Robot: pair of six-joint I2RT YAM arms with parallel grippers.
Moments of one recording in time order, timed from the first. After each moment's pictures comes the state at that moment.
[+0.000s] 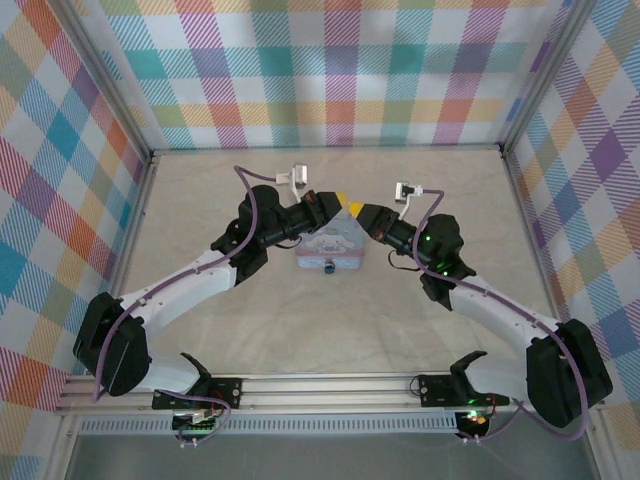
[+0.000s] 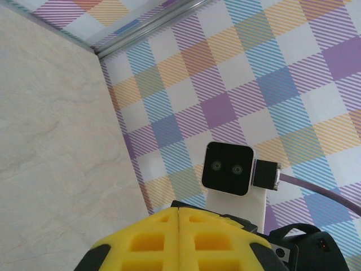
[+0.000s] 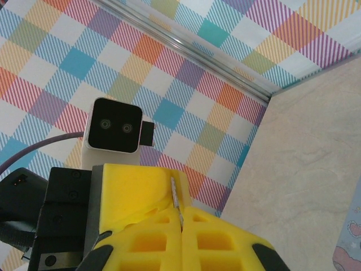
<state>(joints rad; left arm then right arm) -0.68 1.38 1.02 0.30 0.35 -1.08 0.52 1.19 0.63 0.68 -0.47 1.09</state>
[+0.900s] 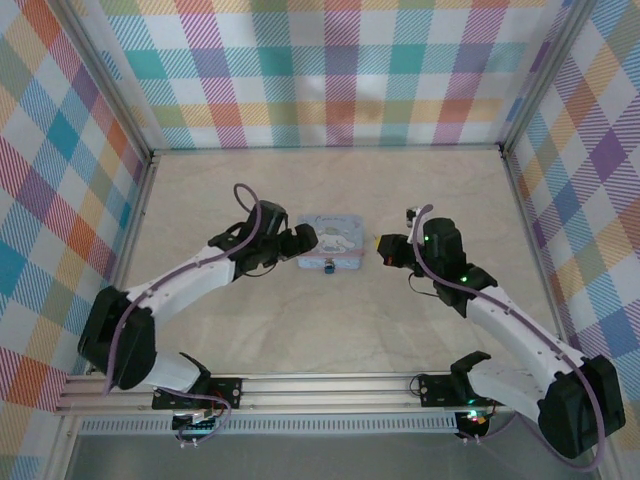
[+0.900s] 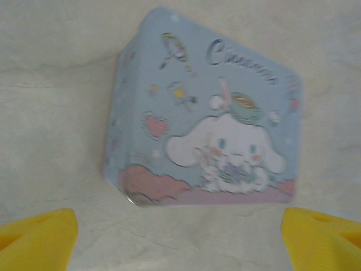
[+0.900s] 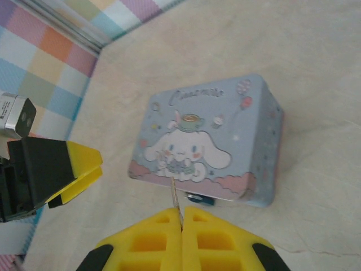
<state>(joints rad) -0.57 1.45 0.98 -0.36 0.04 -0.84 0.47 1.03 0.65 -0.12 -0.24 0.64</state>
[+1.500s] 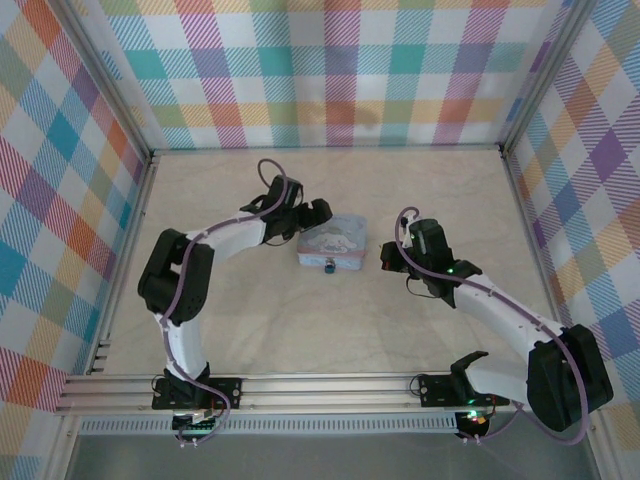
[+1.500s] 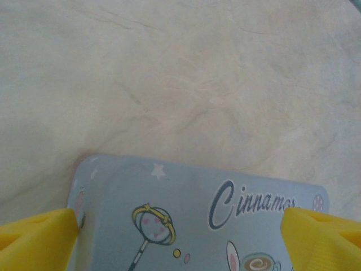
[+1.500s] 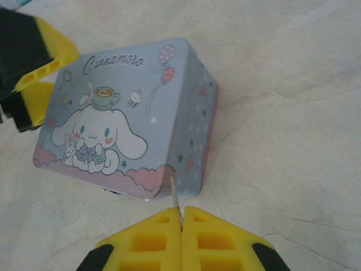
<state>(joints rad) -0.49 1.91 1.30 -0.18 0.19 -0.78 0.47 1.17 0.65 -0.17 -0.11 0.57</state>
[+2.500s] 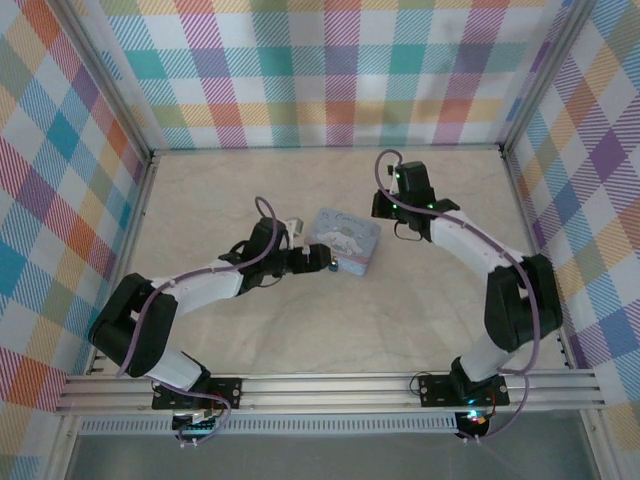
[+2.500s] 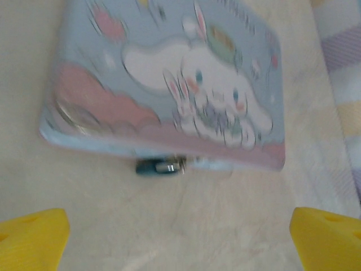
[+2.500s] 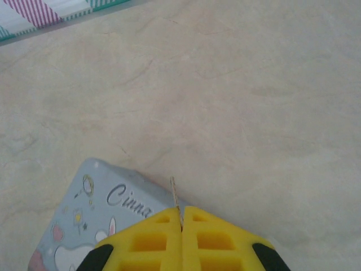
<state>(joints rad) -0.60 1.50 0.76 0.06 0.31 -0.64 0.38 1.64 1.20 -0.27 -0.09 0.43</state>
